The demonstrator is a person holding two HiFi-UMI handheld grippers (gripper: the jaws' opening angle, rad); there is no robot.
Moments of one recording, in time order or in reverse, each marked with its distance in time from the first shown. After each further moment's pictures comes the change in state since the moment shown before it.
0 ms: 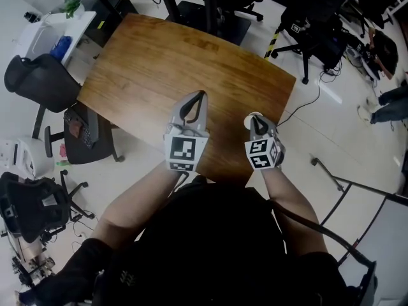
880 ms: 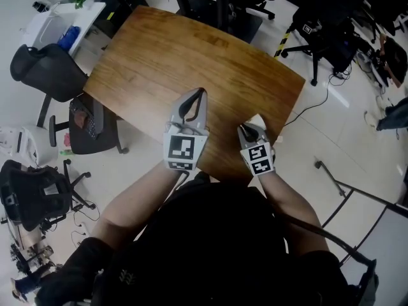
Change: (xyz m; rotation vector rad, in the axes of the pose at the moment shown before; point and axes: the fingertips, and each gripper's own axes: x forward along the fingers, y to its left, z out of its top) left arm -0.013 0.019 0.000 -0.021 0.017 0.062; right arm 0.005 0.082 0.007 0.139 -0.121 0.326
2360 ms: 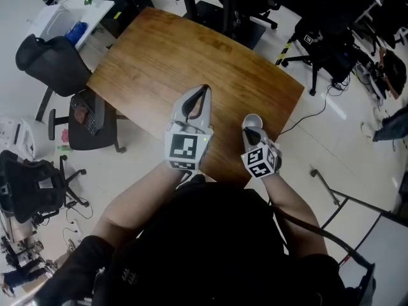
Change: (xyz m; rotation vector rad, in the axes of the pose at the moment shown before) left arm -0.006 -0.005 0.033 -0.051 -0.084 0.038; right arm -0.018 -0.012 -0.002 -0.287 0.135 -0.042
